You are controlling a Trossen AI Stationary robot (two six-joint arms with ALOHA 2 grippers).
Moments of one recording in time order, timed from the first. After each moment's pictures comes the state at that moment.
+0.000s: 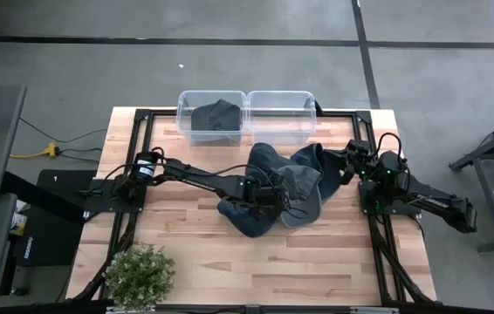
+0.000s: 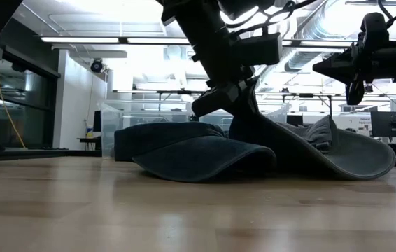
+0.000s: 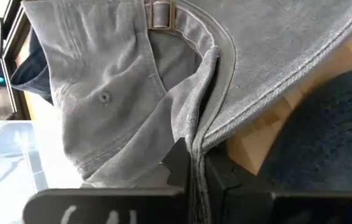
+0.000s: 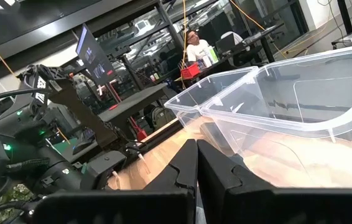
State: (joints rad) left arm -0.13 2.12 1.67 -0.47 -0.43 0.61; right arm -0.43 0.02 0.01 0.11 -0.03 0.52
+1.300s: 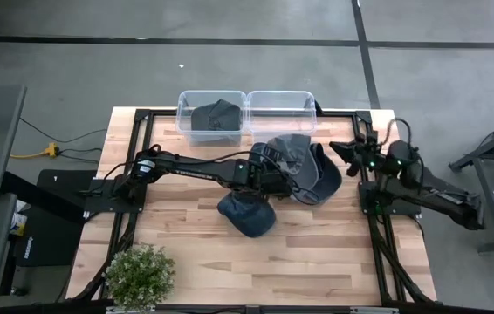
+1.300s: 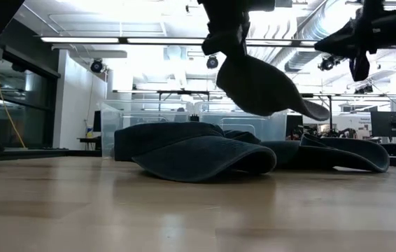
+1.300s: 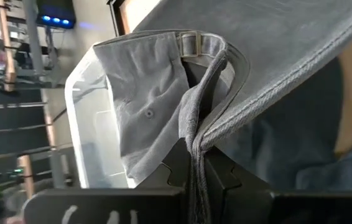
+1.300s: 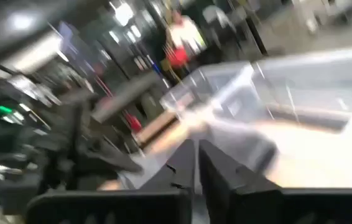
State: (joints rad) left arm -0.12 2.12 2.06 -0.91 -0.72 0.52; right arm -0.43 0.21 0.33 -0.16 -0.01 0.60
